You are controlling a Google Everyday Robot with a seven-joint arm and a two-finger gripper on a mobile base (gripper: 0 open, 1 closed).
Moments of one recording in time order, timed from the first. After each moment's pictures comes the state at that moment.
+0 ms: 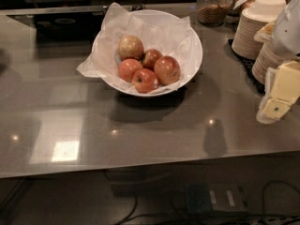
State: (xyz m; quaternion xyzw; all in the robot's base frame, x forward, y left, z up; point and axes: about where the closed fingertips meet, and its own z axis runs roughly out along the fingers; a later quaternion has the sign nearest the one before) arm 0.438 -0.217 0.976 -0.60 0.78 -0.03 0.16
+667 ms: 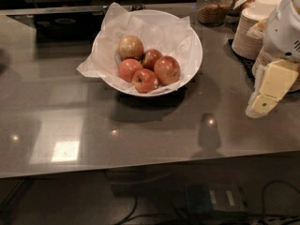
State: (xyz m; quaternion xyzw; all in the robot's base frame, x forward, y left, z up) arm 0.456 -0.205 0.973 -0.61 0.77 -0.04 0.19
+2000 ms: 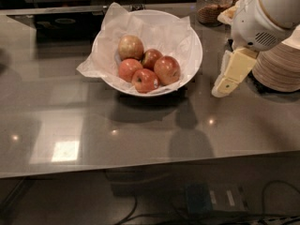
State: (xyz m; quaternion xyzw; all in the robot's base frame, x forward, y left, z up) arm 0.517 -0.158 0.974 -0.62 0.73 -0.02 0.28
